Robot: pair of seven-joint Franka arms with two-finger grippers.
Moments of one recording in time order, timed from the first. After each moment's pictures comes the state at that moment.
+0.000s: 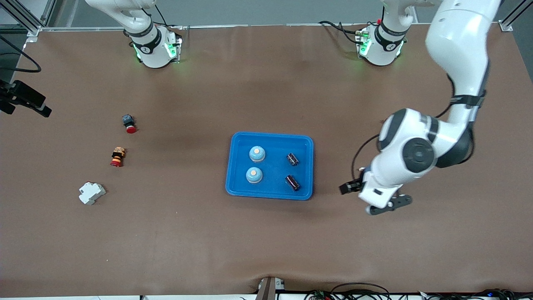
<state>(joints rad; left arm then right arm) 0.04 0.60 -0.40 -1.45 0.16 2.00 -0.57 -0.02 -0.01 -0.03 -1.50 0.05 1.58 0.08</state>
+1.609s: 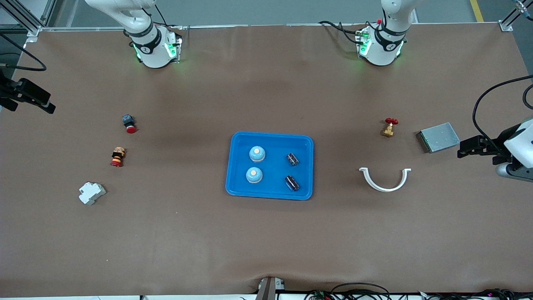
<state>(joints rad) 0.52 0.32 -0.58 -1.42 0.16 1.67 0.12 0.01 -0.01 -0.03 -1.50 -0.01 1.51 0.05</state>
